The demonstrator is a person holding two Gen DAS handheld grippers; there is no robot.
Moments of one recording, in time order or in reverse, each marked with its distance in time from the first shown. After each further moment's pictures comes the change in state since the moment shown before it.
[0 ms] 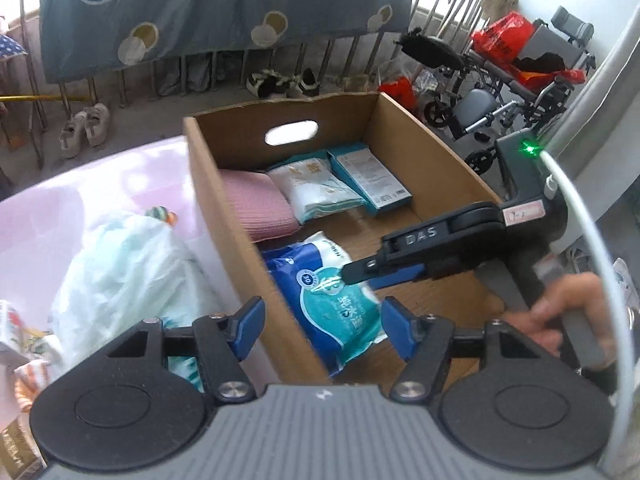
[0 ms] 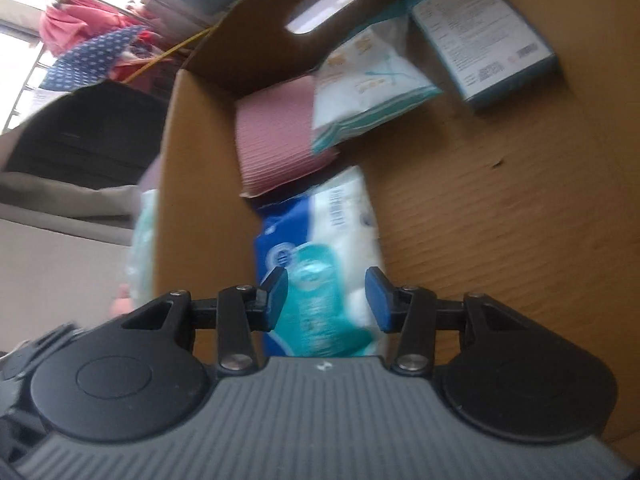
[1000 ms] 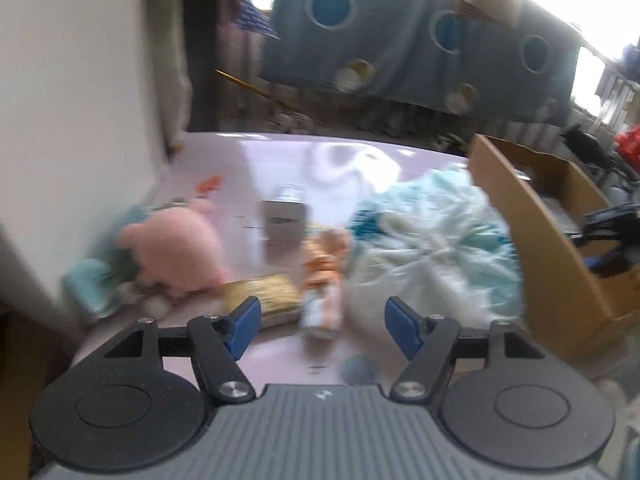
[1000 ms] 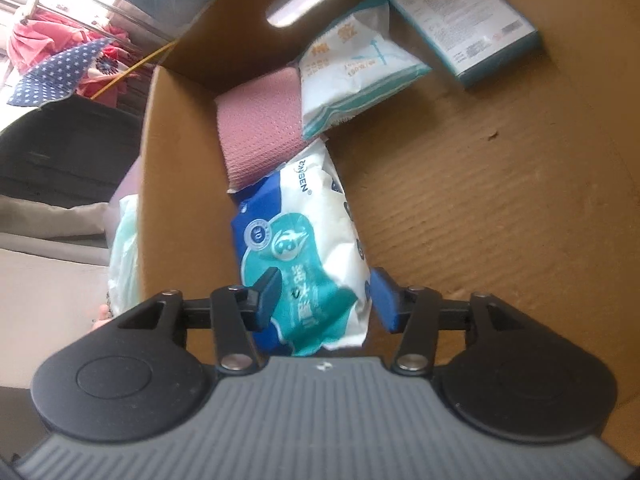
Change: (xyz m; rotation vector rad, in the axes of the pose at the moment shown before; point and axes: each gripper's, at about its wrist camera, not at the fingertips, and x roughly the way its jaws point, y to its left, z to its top) left arm -0.160 0.154 -0.191 -0.321 -0.216 0.415; right arm 0.000 0.019 -0.022 0.075 -0.051 -0.078
